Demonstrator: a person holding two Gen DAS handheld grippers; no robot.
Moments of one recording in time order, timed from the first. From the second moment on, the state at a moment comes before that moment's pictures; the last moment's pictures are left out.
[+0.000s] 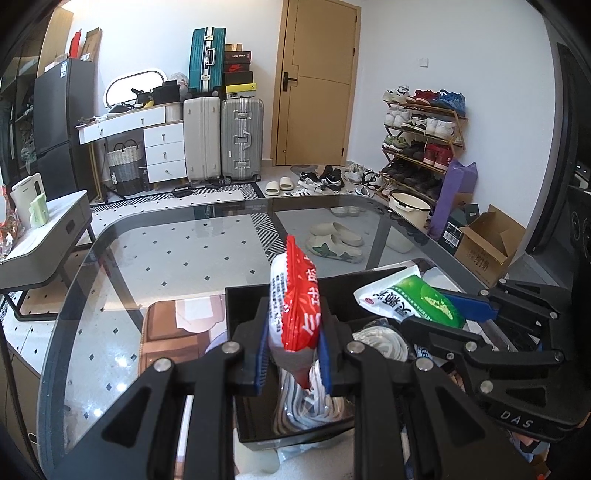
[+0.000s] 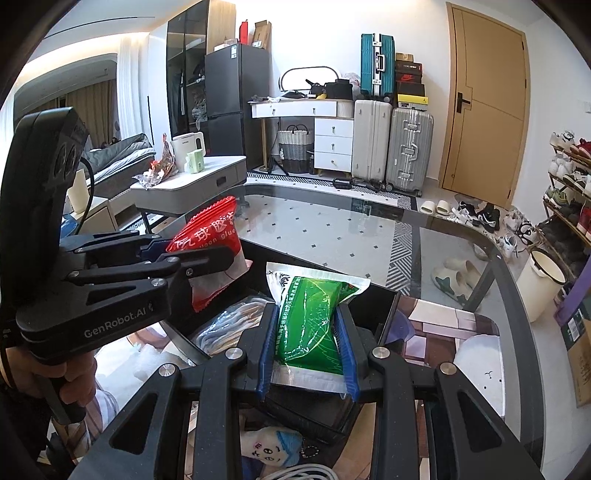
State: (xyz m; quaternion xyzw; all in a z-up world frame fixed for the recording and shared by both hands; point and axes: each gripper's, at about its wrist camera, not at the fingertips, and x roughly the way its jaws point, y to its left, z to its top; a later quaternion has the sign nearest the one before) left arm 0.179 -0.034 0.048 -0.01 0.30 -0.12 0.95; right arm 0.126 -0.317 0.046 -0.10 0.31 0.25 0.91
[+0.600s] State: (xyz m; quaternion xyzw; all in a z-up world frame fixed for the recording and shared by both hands) left arm 0.191 -0.027 0.038 -0.01 0.30 -0.11 0.95; right arm 0.133 -0.315 0.039 -0.11 0.31 0.26 0.91
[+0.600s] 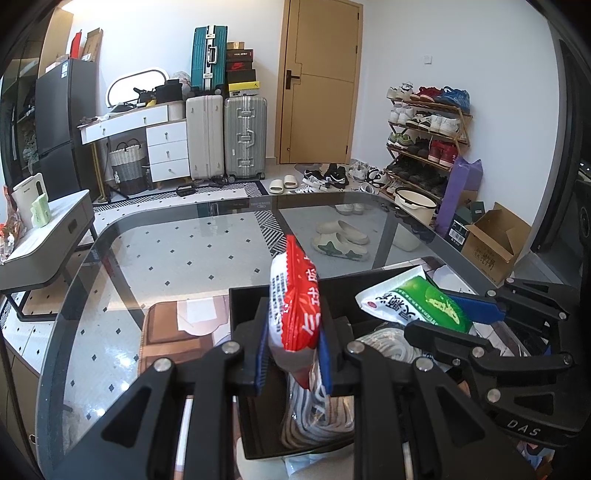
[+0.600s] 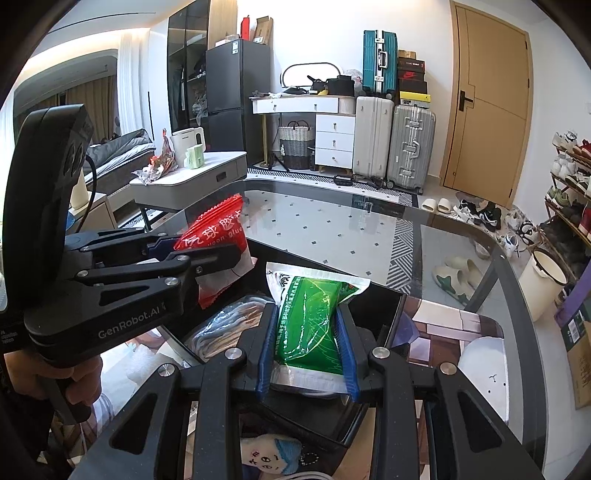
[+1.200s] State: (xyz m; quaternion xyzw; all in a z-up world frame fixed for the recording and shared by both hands) left arm 0.178 -0.027 0.038 0.01 0.31 -0.12 0.94; right arm 0.128 -0.326 0.040 -0.11 0.29 0.25 0.92
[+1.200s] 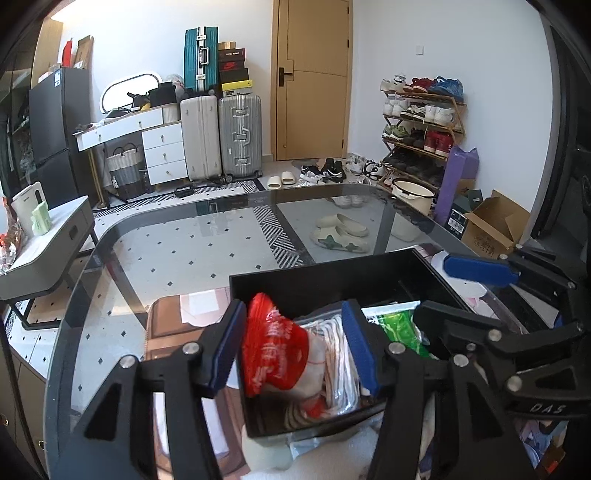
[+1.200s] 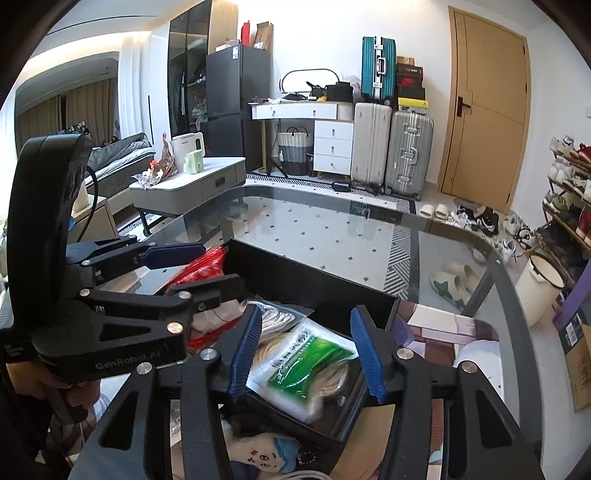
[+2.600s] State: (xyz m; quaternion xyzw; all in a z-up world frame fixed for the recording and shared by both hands) left arm 0.086 0.013 0.021 -0.01 0.32 -0.06 0.95; right arm 0.021 -0.349 0.011 -0.06 0.36 0.22 0.90
